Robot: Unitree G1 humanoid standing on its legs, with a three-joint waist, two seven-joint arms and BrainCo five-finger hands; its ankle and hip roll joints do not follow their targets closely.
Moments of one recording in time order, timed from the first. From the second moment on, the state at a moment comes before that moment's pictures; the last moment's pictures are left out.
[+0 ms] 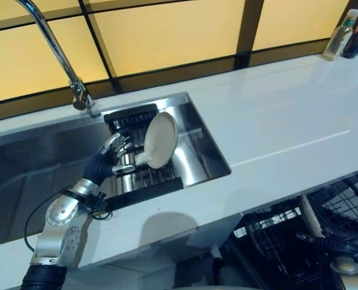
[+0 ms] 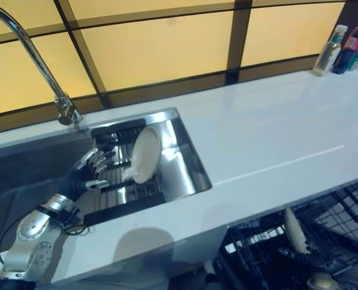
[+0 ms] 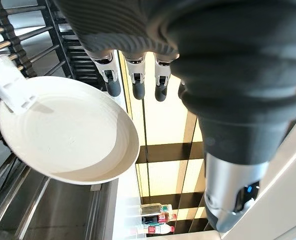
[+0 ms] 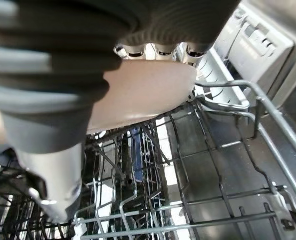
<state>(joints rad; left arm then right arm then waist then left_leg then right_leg) 0.01 0.55 0.06 -0.05 -0.57 -0.15 -0.39 0.25 -0.50 -0.19 0.34 0.07 0.33 -0.14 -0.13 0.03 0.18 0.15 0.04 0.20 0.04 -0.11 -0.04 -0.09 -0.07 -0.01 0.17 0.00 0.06</state>
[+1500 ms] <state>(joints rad) 0.07 0.51 0.10 -0.05 -0.30 -0.28 -0.19 0.14 -0.66 -0.37 -0.27 -0.09 -0.12 -0.58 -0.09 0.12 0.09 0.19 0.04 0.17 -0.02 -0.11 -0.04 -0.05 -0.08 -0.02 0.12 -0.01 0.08</state>
